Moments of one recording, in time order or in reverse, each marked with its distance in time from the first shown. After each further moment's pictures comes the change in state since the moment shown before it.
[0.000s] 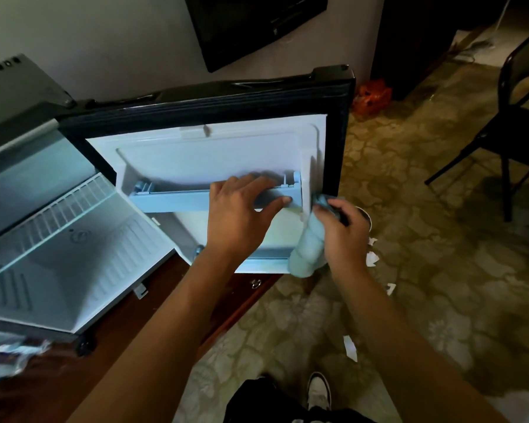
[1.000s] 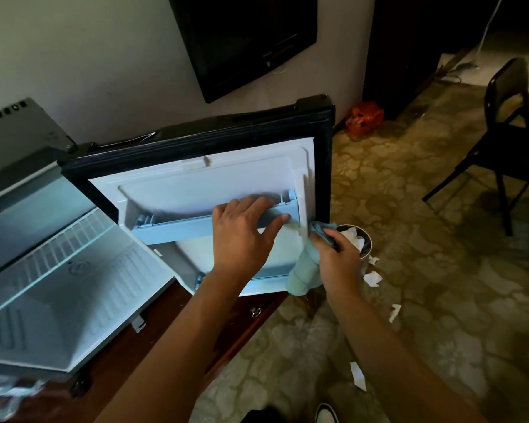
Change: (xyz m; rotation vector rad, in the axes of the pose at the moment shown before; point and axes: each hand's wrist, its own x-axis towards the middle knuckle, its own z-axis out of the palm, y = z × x) left_hand 0.021 -0.007 0.025 0.117 0.054 0.036; right_hand 0.020 0.014 0.005 -0.043 0.034 0.194
